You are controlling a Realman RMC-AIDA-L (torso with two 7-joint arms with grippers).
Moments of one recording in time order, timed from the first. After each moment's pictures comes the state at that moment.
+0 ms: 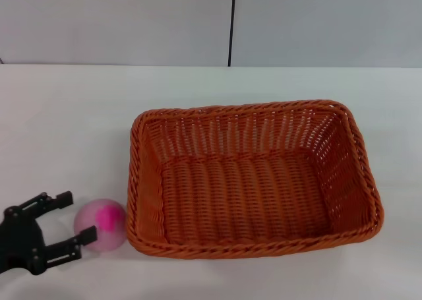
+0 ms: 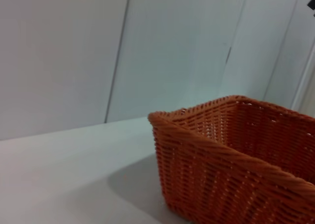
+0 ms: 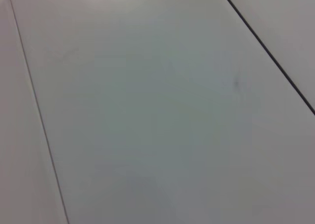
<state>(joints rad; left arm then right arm) -0.23 -2.02 0.15 0.45 -0.81 -1.73 2.24 0.24 2.07 -0.43 -0.45 -1.12 -1.74 1.19</state>
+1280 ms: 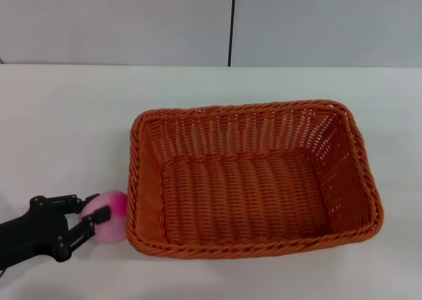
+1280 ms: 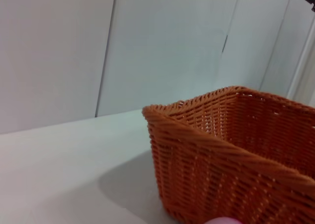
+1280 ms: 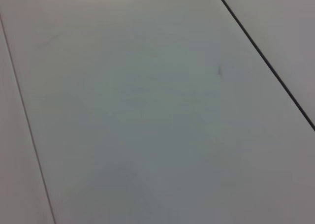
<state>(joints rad) -0.28 -2.05 0.19 0.43 -0.82 -1.66 2.23 0.23 2.07 -0.43 -0.44 -1.14 -1.70 1.18</state>
